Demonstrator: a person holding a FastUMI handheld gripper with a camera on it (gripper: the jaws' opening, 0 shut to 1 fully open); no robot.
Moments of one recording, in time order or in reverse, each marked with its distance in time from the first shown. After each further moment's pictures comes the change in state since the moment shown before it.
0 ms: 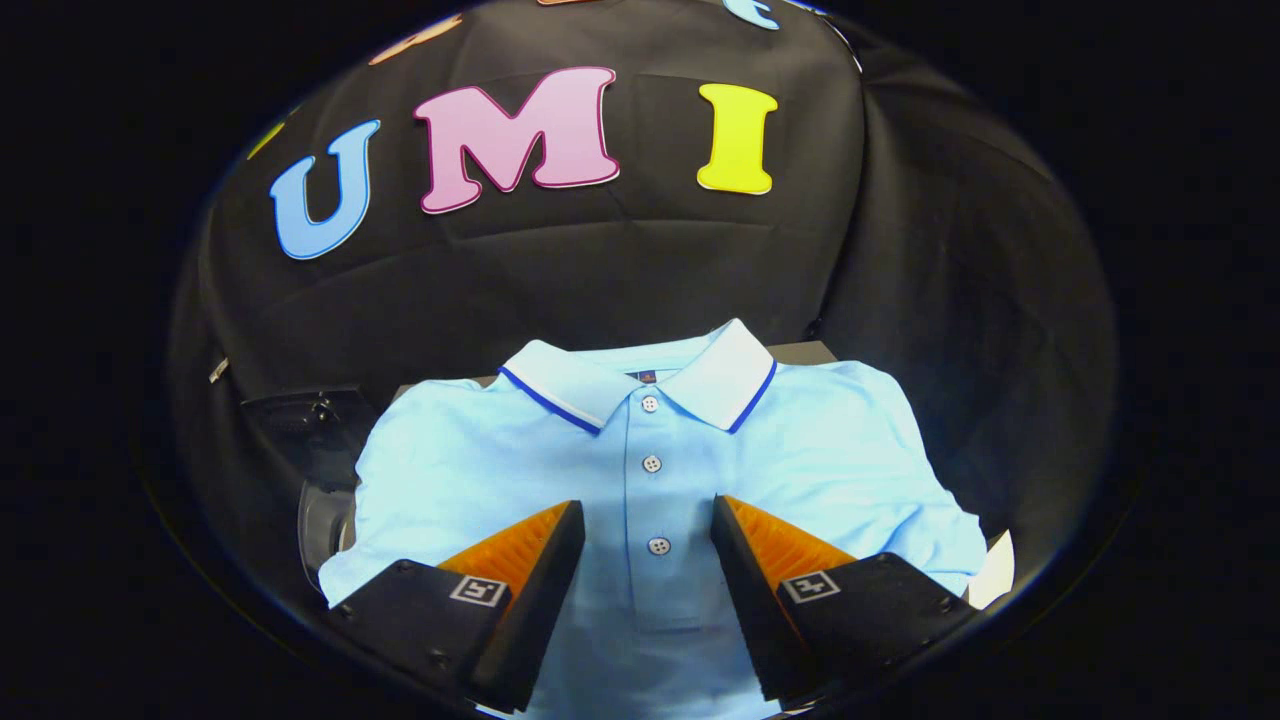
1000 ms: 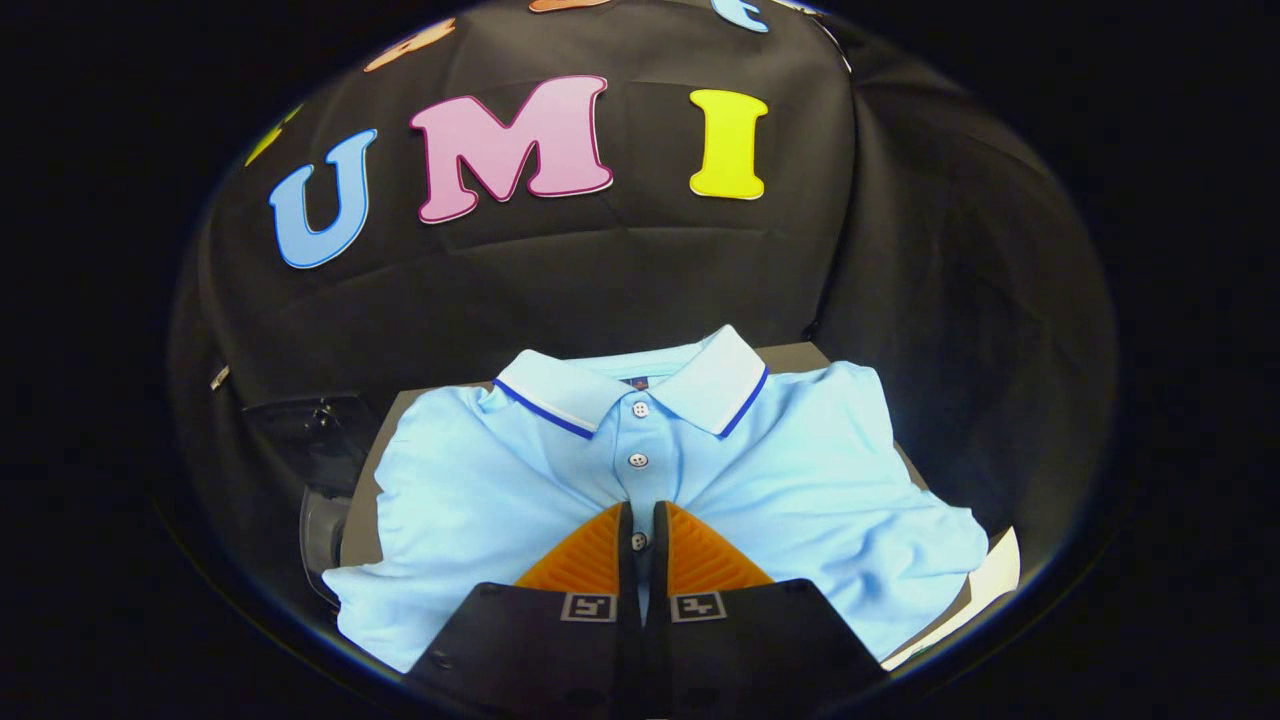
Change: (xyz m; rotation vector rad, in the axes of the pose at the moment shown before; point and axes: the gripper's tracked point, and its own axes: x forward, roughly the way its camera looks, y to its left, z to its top) arm -0.003 -0.003 0.005 0.014 -0.038 0.002
